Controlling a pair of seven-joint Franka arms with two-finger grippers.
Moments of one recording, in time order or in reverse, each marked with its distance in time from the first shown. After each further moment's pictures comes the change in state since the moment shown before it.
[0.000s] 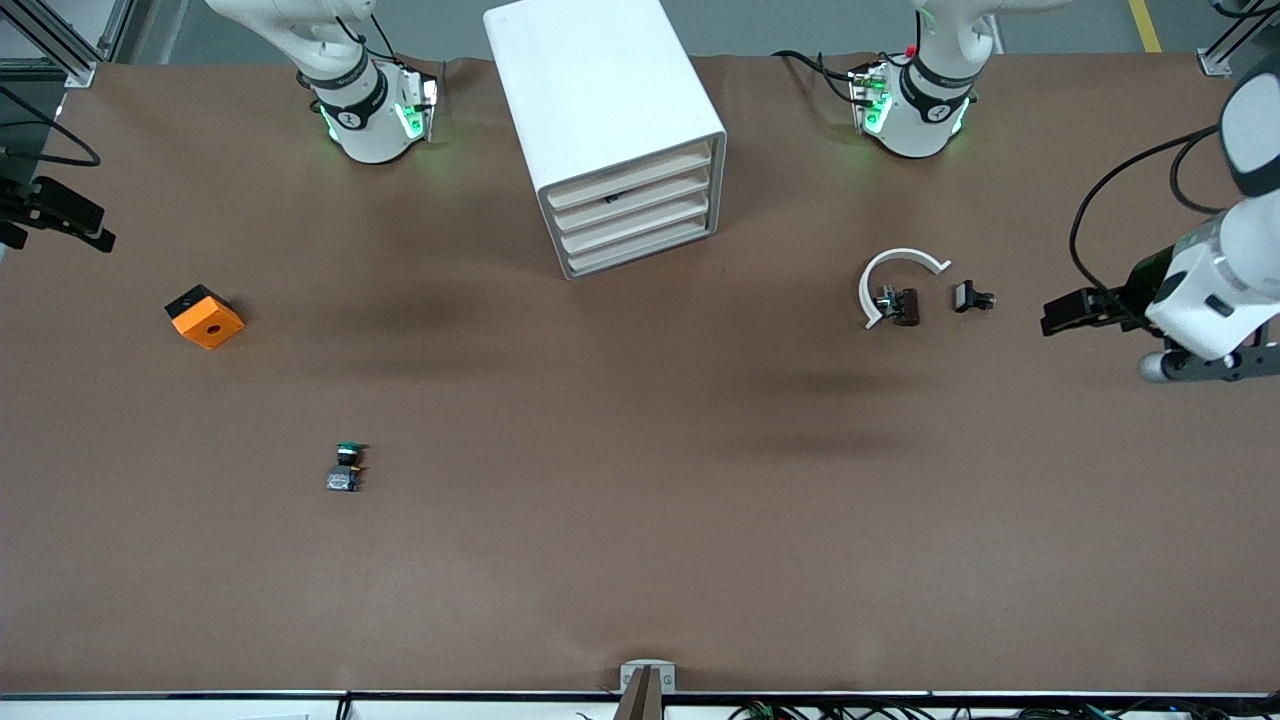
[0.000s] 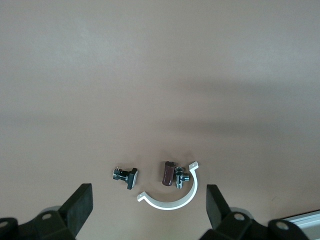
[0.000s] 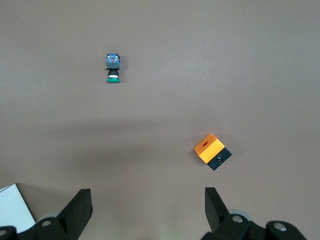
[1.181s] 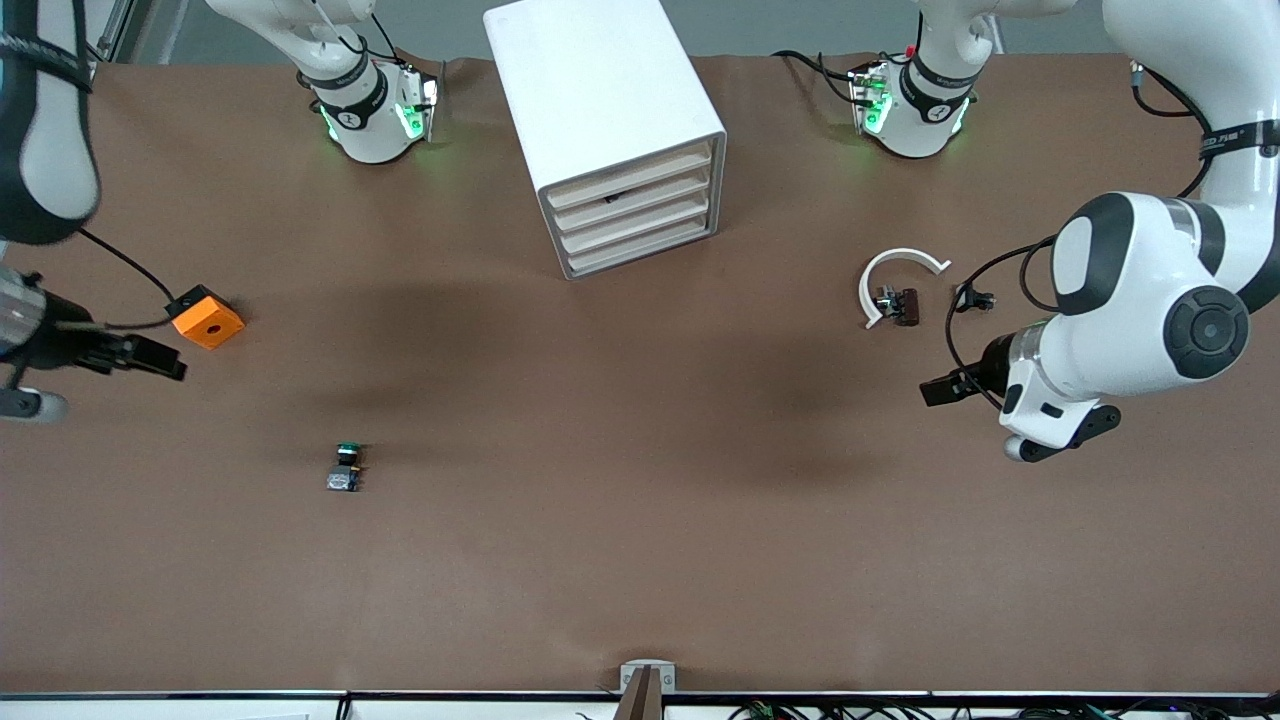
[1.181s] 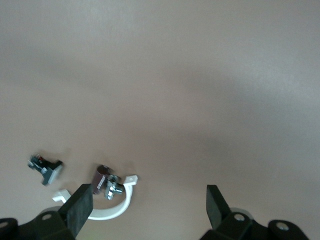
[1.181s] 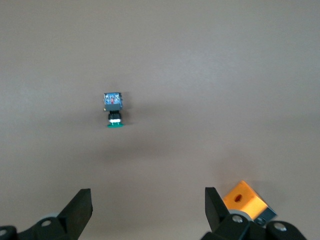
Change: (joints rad) left arm -0.122 0.206 -0.018 0.016 -0.088 0.126 -0.484; right arm 0.011 0.306 0.016 0.021 0.065 0.298 0.103
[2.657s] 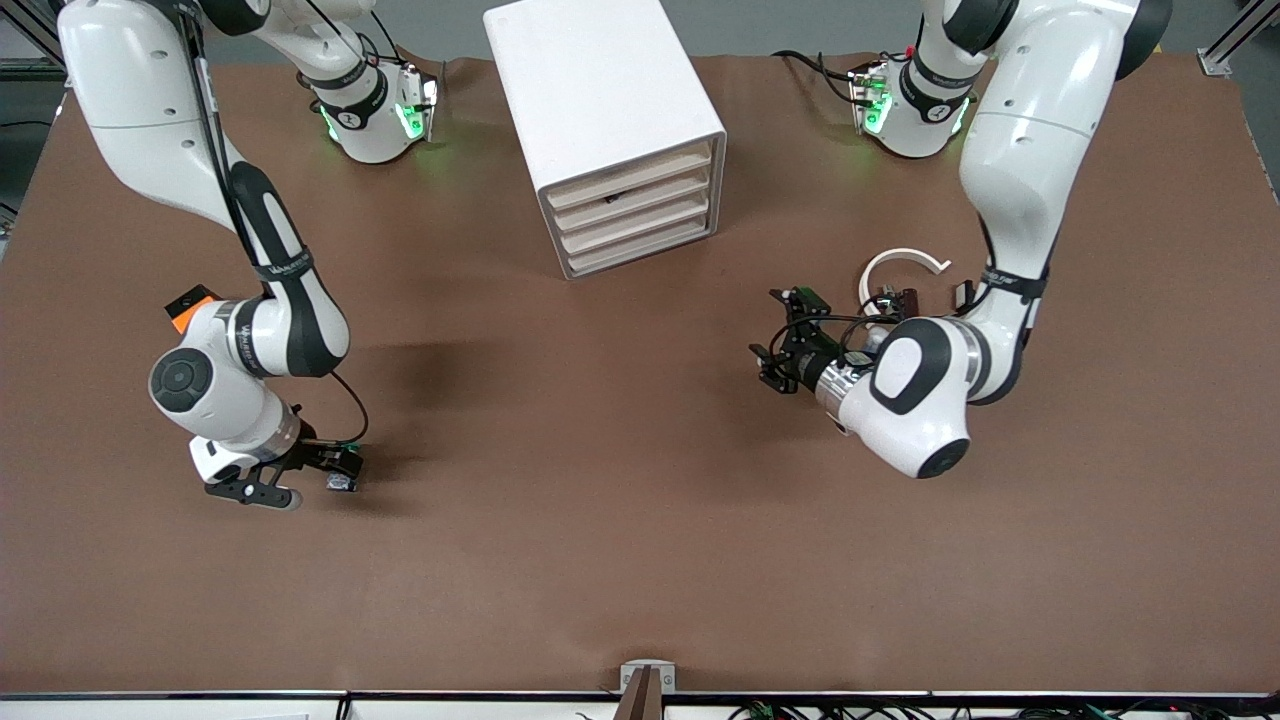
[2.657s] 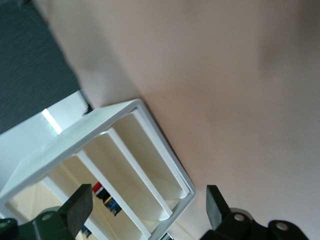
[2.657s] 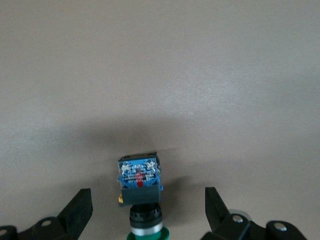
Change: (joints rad) left arm -0.143 0.419 -0.024 0.157 -0.596 -0.345 -1.125; right arm 0.140 0.404 0.005 -0.151 0.002 0.697 0.183
